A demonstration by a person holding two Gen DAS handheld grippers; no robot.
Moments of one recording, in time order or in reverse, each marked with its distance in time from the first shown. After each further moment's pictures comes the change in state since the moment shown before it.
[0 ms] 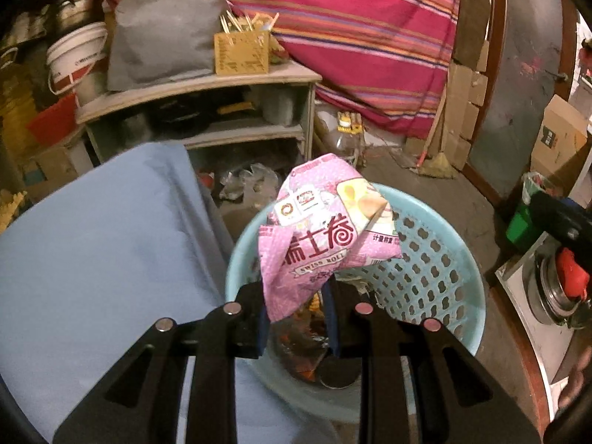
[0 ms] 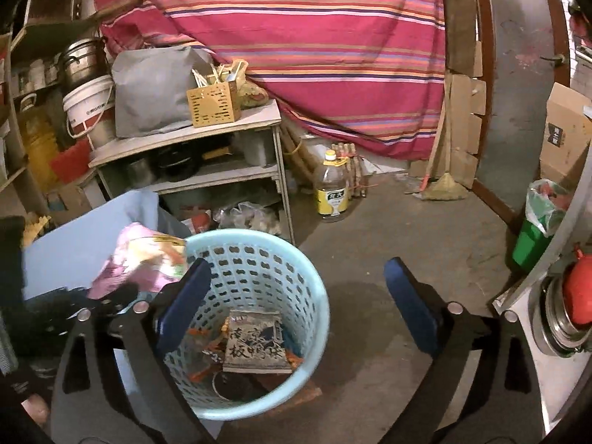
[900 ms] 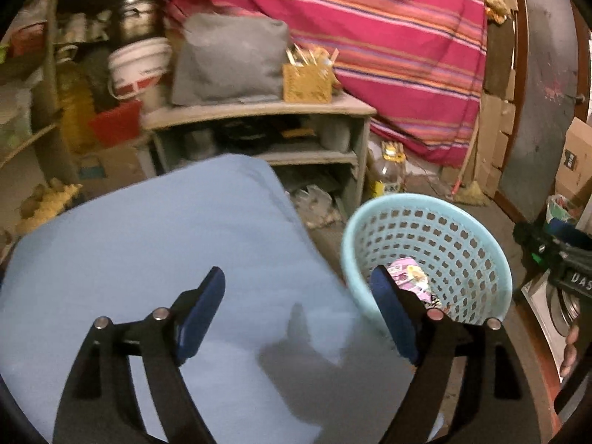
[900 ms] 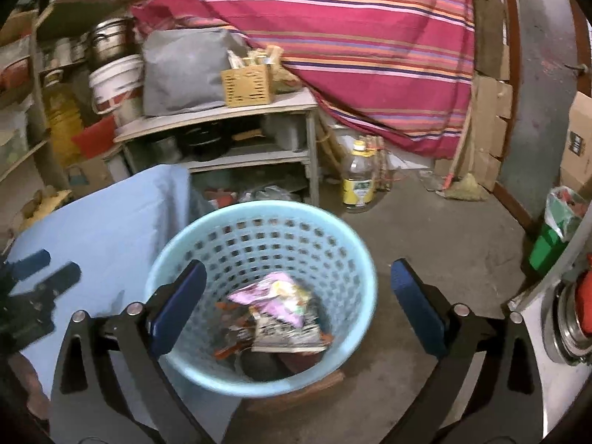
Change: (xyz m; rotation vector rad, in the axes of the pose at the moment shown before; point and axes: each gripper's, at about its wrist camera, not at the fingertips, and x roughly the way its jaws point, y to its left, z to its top) left arm -0.109 0.081 -0.049 -0.055 -0.145 0.162; right arm -0.008 0.041 -0.028 -0.064 0.024 0.110
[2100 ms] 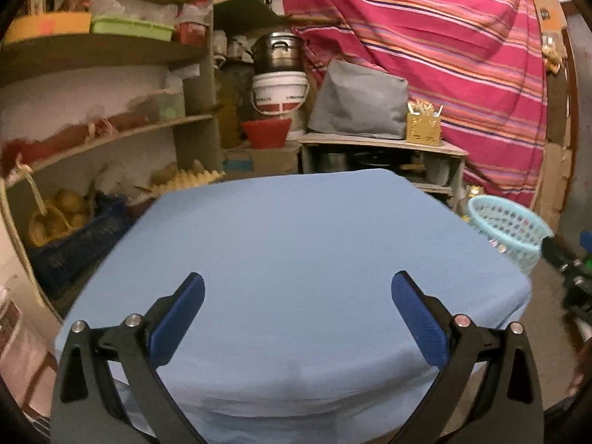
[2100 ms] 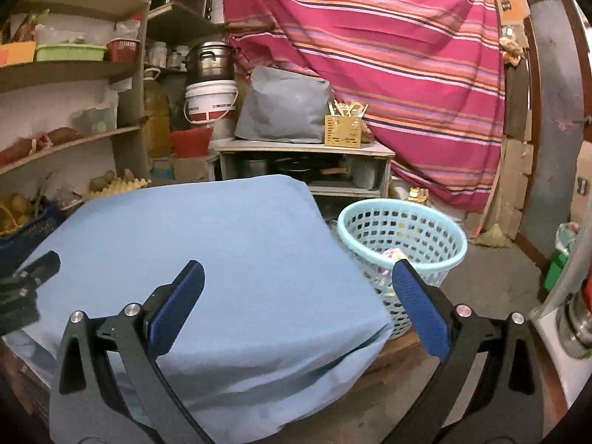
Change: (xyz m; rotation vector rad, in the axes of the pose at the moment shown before) left arm -0.213 0.152 -0.174 -0.136 -0.178 0.328; right arm -0.155 0.202 -0.147 -0.129 -0.234 0.092
